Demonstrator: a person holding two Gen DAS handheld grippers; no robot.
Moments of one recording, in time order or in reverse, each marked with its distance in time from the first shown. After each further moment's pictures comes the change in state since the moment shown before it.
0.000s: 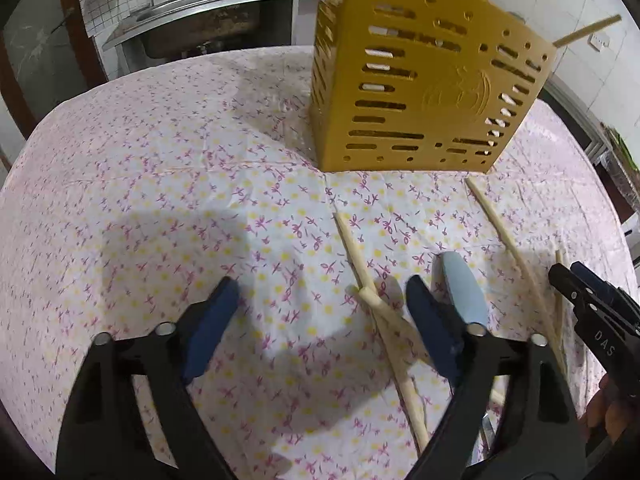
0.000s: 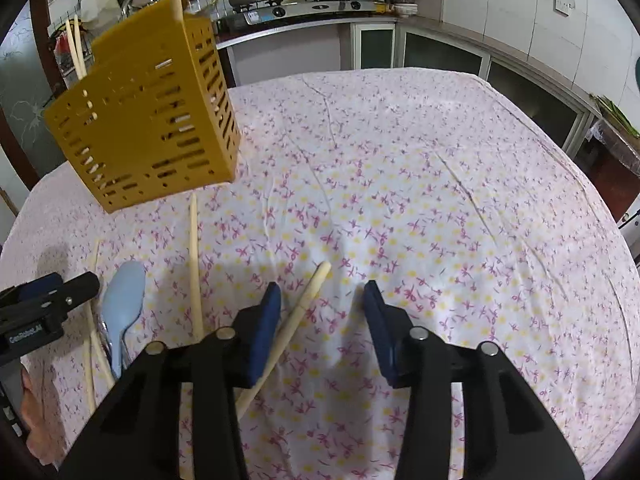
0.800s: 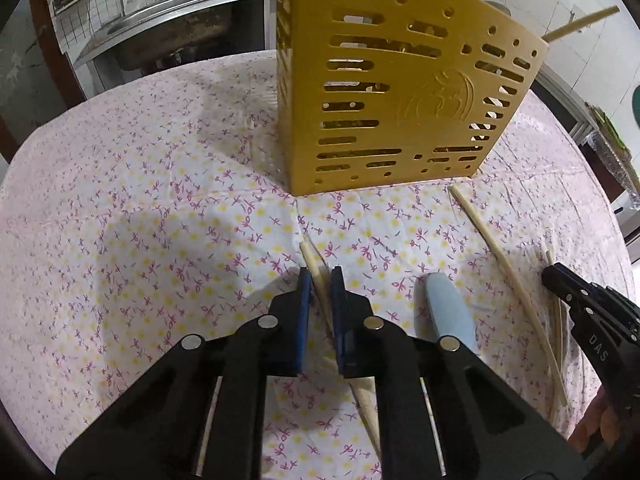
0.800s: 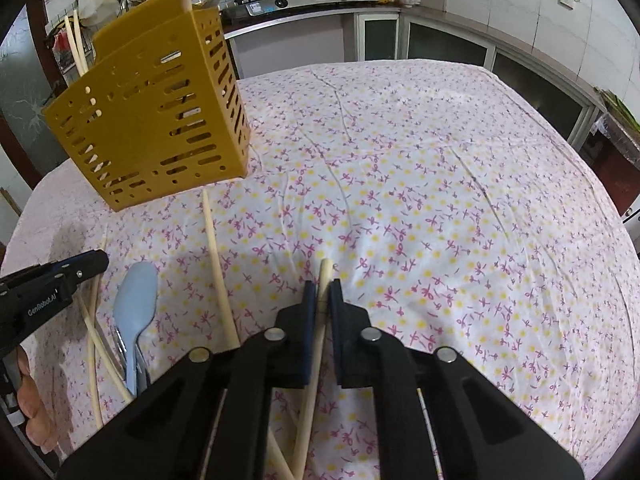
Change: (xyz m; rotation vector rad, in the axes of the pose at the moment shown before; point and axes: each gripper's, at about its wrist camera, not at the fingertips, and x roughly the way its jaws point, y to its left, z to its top) left arm 0.012 0.001 0.031 0.063 0.019 -0.064; right arm 0.000 0.009 0.005 0.021 0.045 0.031
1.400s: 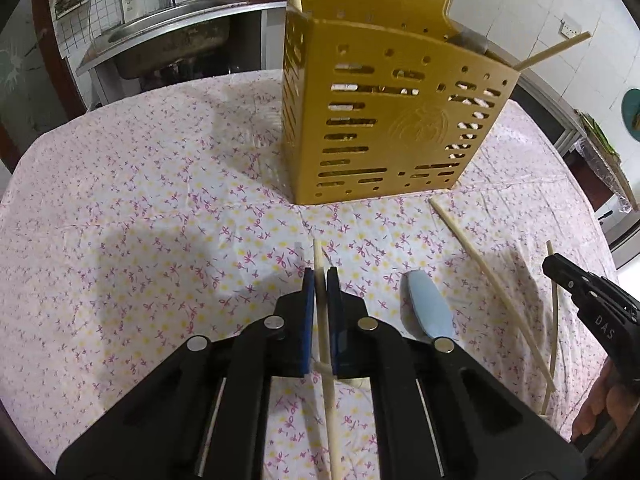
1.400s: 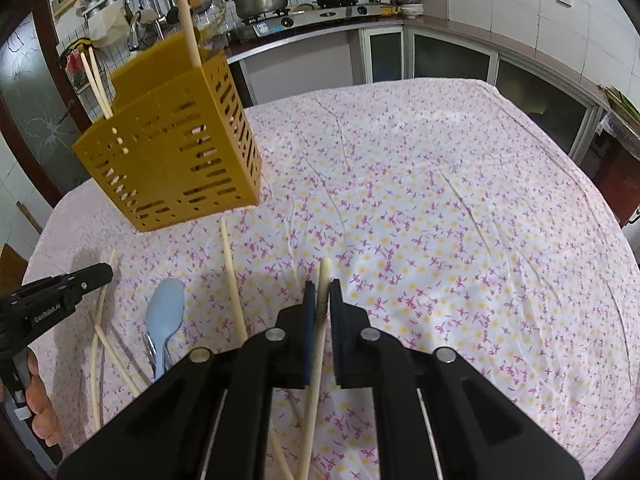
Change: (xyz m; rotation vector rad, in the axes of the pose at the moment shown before) left arm -0.042 0.007 -0.010 0.010 -0.046 -0.024; right arm -0.026 -0.011 0.009 0.018 -0.059 0.062
